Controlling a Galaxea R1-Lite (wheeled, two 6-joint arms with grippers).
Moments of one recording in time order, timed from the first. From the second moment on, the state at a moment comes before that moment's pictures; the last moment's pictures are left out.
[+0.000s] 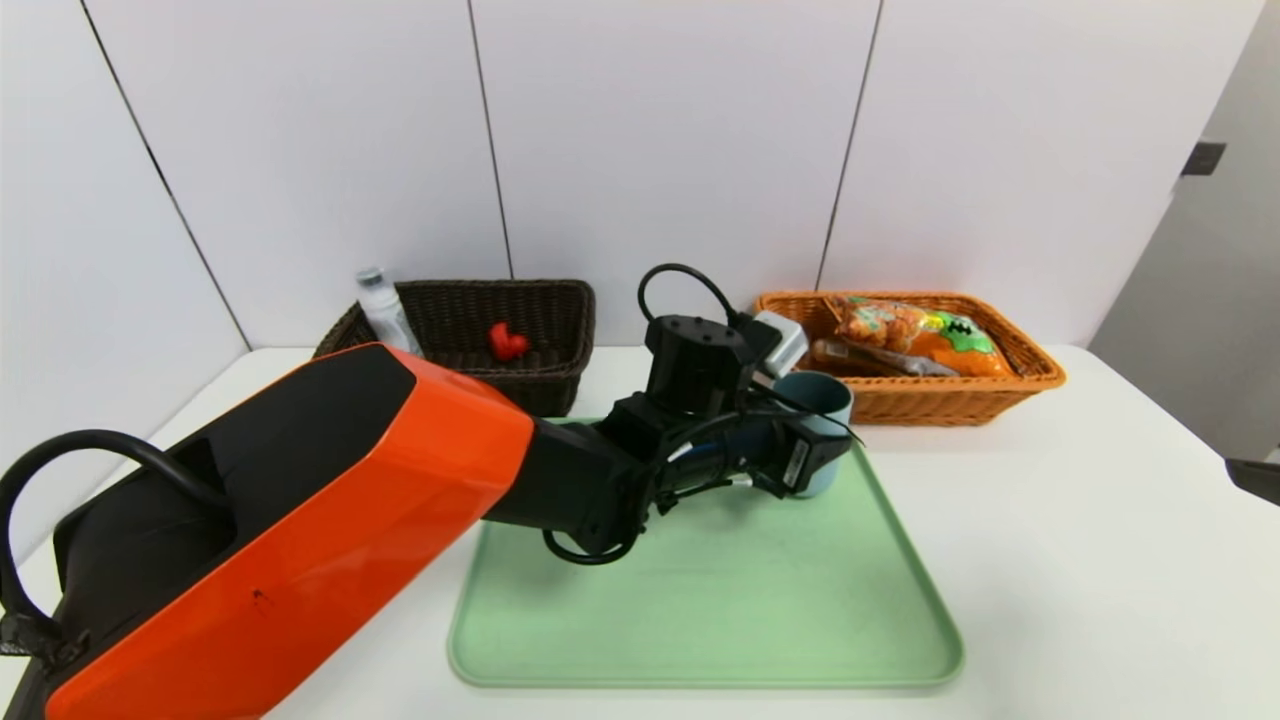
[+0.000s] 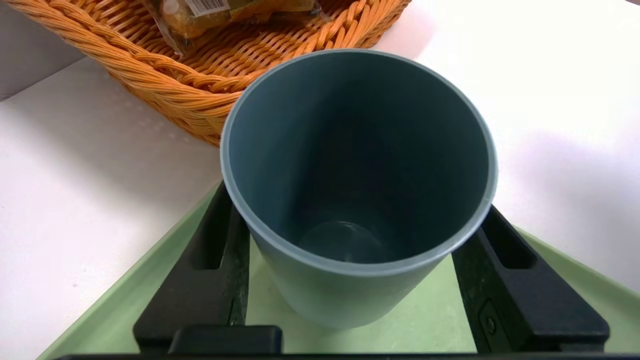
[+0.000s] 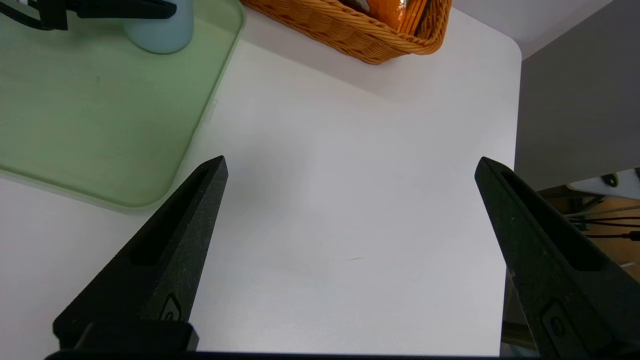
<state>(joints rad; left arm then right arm) -0.81 2.31 -1.52 -0.60 -0.22 -0.01 0.16 0.99 -1.06 0.57 -0.10 -0.32</state>
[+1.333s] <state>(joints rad) -0.37 1.90 -1.45 -0.36 -0.18 0.03 0.16 0.93 -1.02 0.57 -0.09 -0.32</state>
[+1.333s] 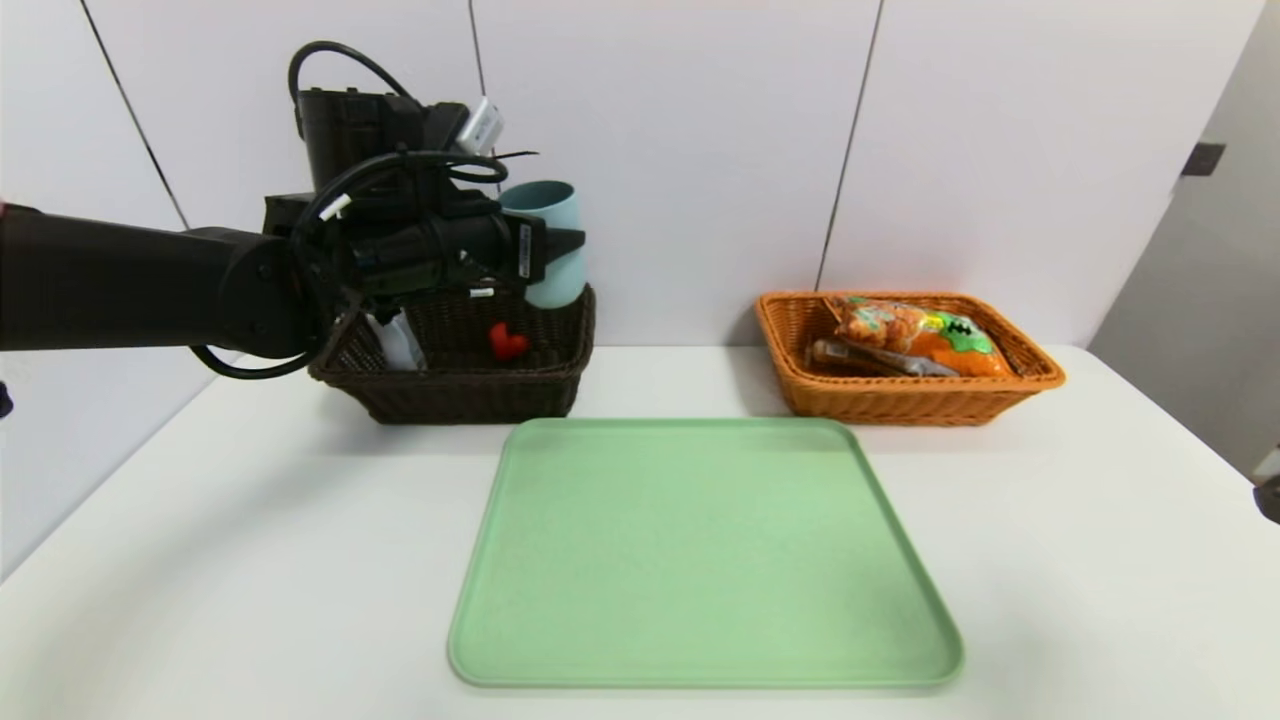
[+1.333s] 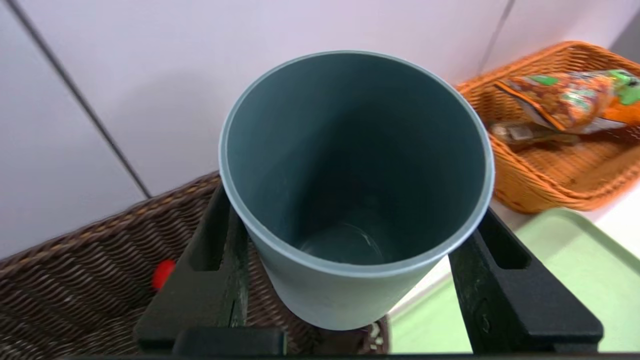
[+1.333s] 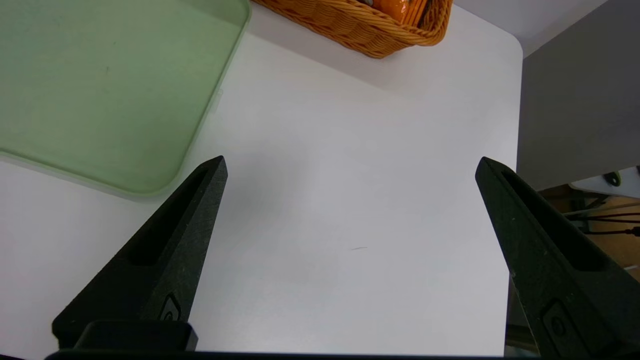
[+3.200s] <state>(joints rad) -0.26 2.14 -1.56 -0.37 -0.17 -0.03 0.16 0.95 -0.98 0.56 -0.09 -0.32</state>
